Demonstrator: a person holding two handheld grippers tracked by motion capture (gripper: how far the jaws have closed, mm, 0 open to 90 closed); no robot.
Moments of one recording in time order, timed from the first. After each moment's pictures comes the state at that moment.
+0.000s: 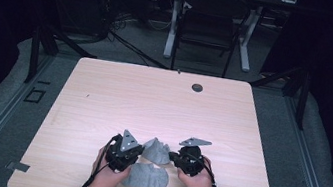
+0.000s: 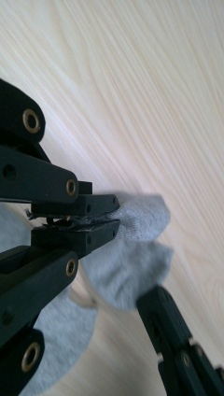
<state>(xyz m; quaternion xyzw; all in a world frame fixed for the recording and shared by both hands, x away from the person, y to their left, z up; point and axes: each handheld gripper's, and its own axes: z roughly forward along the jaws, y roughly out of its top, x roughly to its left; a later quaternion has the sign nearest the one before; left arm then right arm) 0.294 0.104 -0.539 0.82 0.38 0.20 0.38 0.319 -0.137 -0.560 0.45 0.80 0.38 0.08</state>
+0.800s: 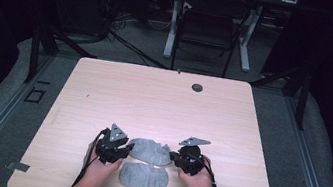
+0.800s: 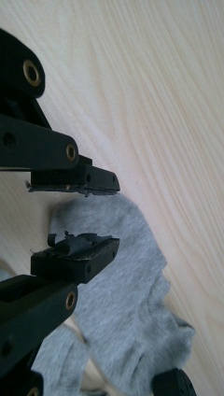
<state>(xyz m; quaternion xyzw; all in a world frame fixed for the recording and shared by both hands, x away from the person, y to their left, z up) 0.321 0.133 -0.558 0.81 0.42 0.19 0.36 0.323 -0.138 -0.565 0.45 0.81 0.37 0.09</state>
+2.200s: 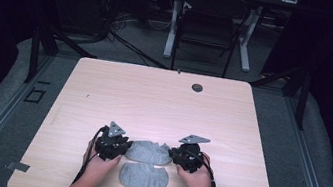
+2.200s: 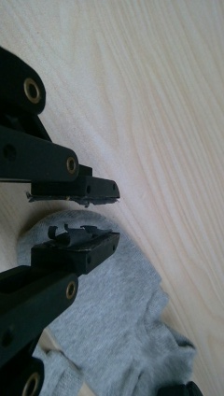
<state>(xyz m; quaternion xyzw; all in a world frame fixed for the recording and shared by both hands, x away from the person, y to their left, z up) 0.332 0.141 -0.567 0.80 0.44 0.17 0.36 0.332 -0.136 -0.567 0.45 0.80 0.38 0.11</state>
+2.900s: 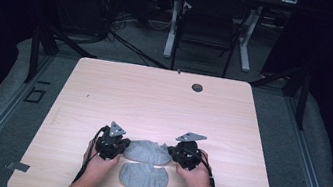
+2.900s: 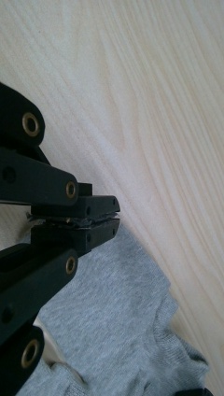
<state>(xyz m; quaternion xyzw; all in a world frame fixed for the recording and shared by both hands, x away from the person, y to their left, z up) 0.334 0.142 -0.569 0.81 0.44 0.17 0.35 0.337 -0.129 -0.564 0.43 0.81 0.37 0.11</state>
